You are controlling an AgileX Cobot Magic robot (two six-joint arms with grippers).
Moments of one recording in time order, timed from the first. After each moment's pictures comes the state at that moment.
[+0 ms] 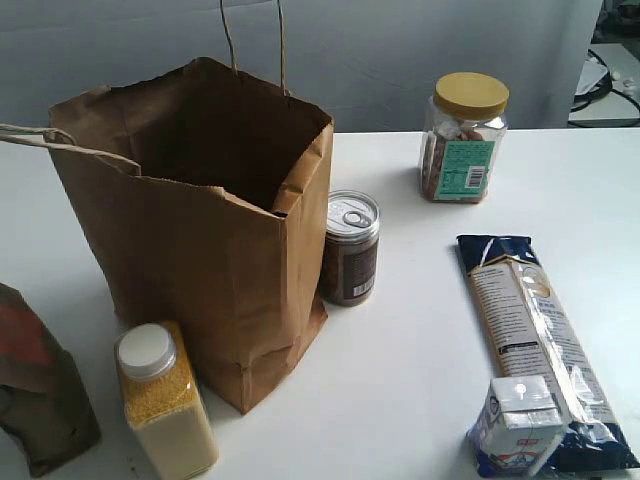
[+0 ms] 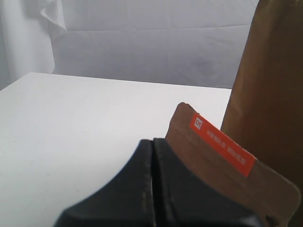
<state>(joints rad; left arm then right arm) 0.04 0.00 0.00 0.05 0.26 -0.12 0.36 0.38 -0.02 0.00 -0.17 0.15</state>
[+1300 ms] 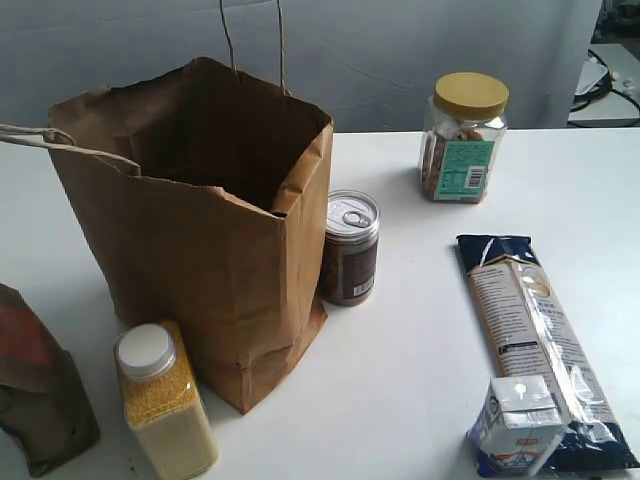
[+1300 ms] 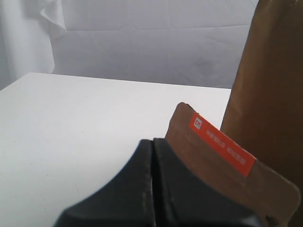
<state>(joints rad) 0.04 0.00 0.00 0.05 0.26 -0.12 0.25 0.01 0.00 0.06 0.08 0.01</state>
